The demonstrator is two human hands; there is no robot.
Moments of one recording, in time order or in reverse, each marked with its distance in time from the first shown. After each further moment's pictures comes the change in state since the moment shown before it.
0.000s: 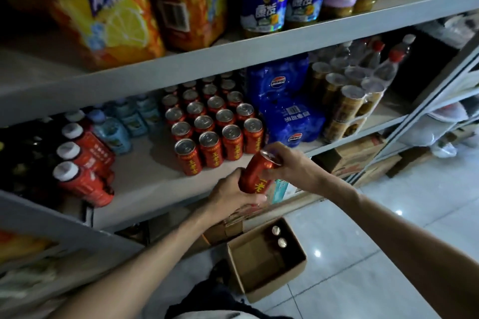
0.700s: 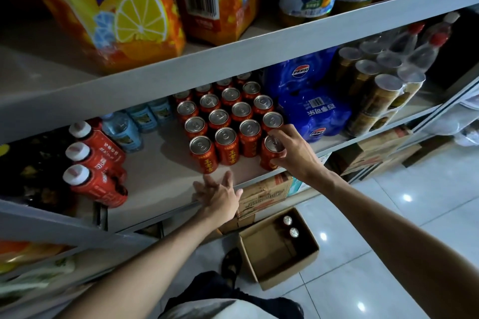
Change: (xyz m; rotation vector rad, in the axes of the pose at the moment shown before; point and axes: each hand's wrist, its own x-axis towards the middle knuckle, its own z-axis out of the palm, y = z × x) left_hand 0.033 -0.075 -0.024 0.991 0.159 -0.464; right_hand 0.093 0.050 0.044 -0.487 0.364 -0.188
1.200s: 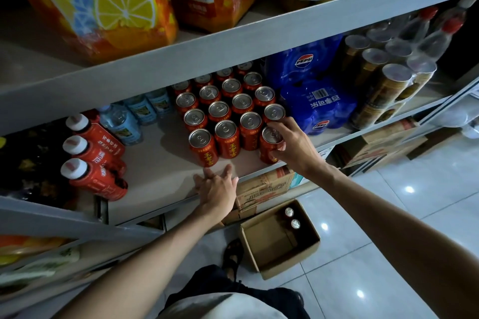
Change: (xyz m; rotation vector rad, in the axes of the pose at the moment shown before) left_hand 0.003 -0.004 -0.001 0.036 0.137 0.066; right_hand 0.003 0.001 0.006 0.054 0.010 -0.005
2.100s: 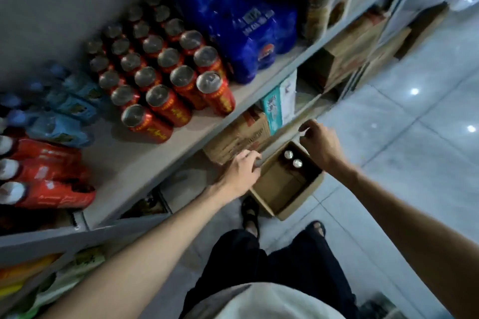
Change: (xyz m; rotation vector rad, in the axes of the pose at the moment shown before) left_hand -0.038 0.090 0.051 -0.256 -0.256 0.581; right_hand -0.175 0.084 0.025 0.279 0.049 0.742
